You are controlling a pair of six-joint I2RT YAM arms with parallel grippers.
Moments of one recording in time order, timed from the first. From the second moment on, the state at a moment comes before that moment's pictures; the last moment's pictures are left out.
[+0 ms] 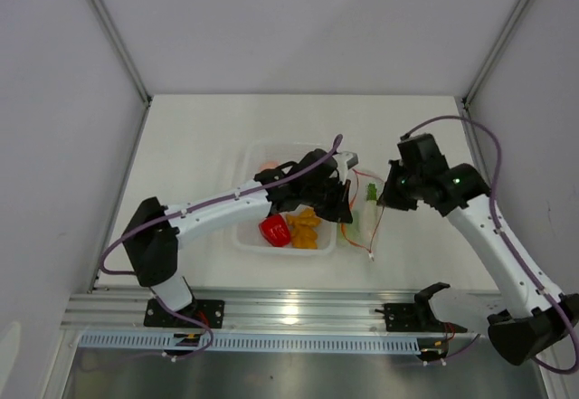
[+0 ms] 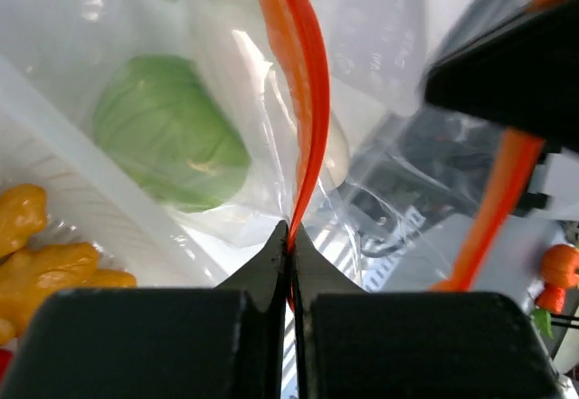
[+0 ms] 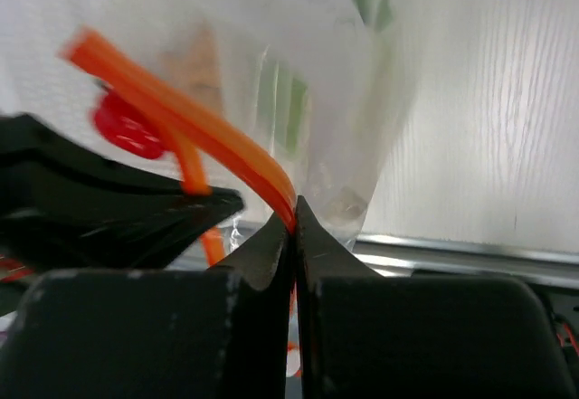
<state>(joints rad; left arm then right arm) -0.99 1.67 1.34 -0.40 0.27 -0.58 0.45 1.13 1.19 -1.05 -0.02 0.65</state>
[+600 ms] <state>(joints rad) -0.98 1.68 1.37 -0.36 0.34 -0.59 0.40 1.09 1.21 -1.07 0.03 0.64</state>
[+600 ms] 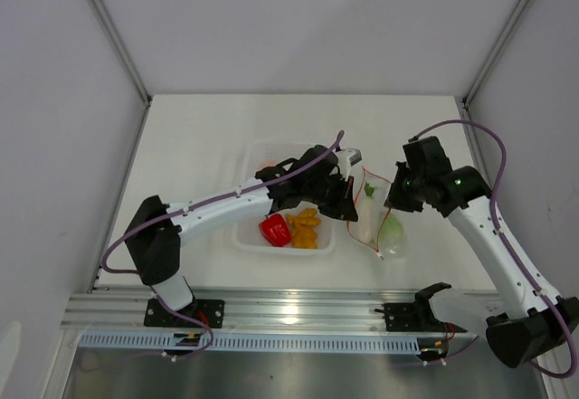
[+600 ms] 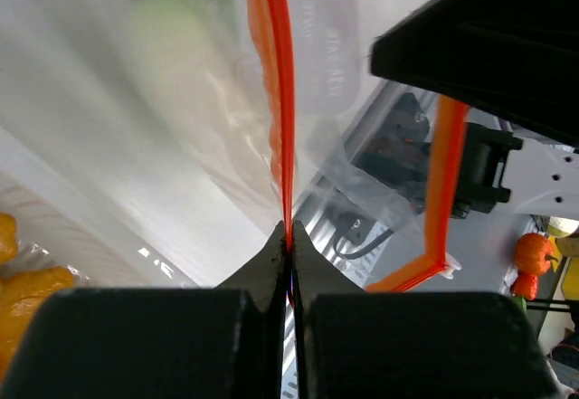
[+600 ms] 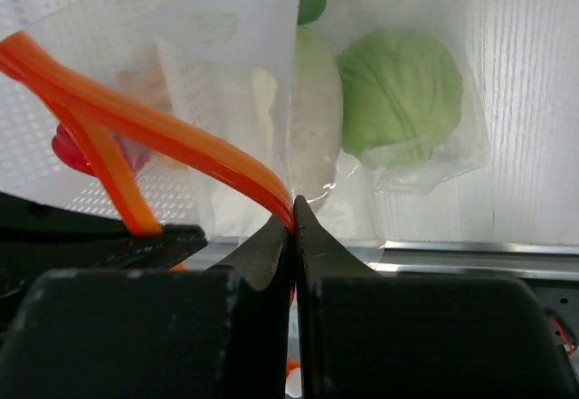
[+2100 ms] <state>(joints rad) -0.96 1.61 1.30 -0.26 0.32 -0.59 0.32 1.05 1.36 -1.15 0.05 0.59</state>
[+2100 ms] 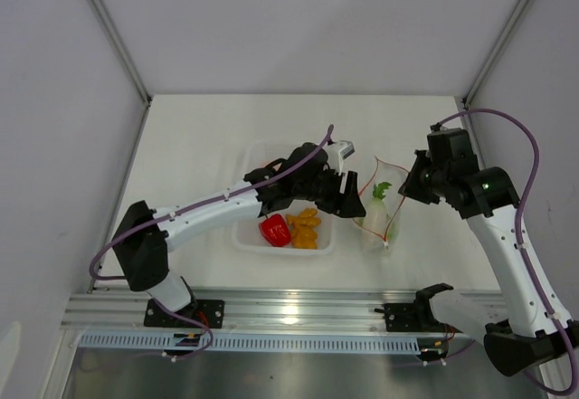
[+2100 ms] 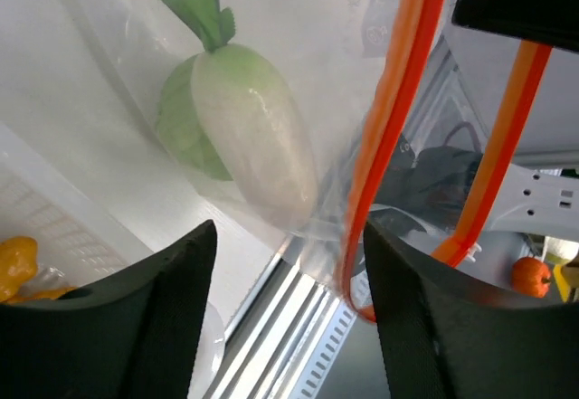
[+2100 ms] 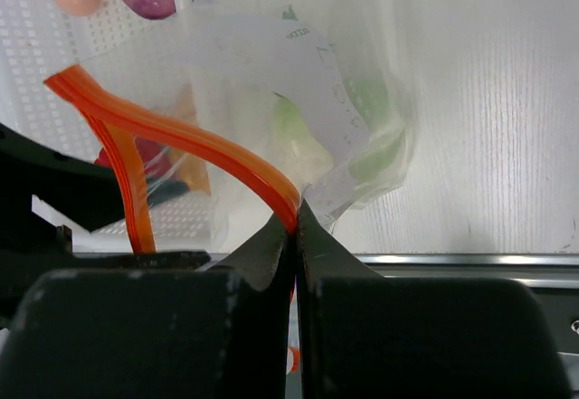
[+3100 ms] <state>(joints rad) -0.67 1.86 1.63 -0.66 -0.09 -0.65 0.36 1.12 1.34 -1.09 0.04 0.58</state>
